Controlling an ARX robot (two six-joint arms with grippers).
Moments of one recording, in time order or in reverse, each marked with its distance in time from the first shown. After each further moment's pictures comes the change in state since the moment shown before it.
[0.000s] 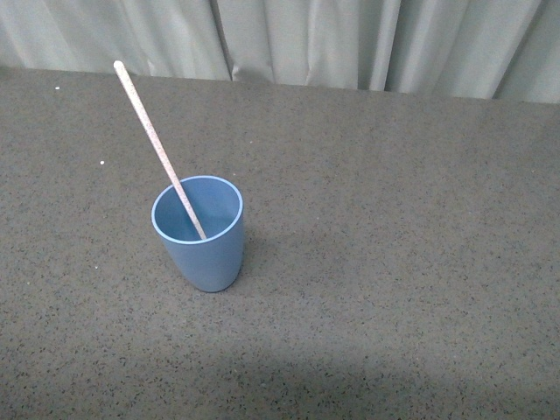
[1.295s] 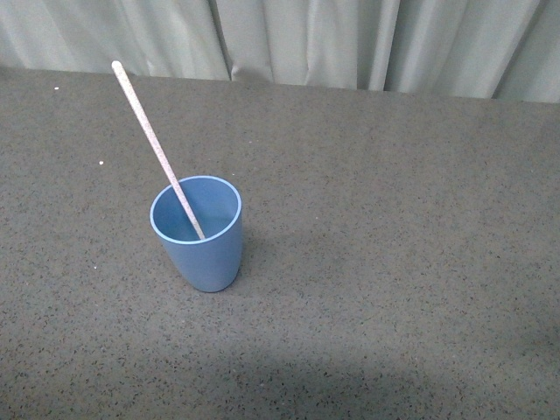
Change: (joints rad) left arm 0.000 0.000 0.000 0.000 0.000 0.000; right arm 0.001 0.708 0.039 0.645 0.001 0.000
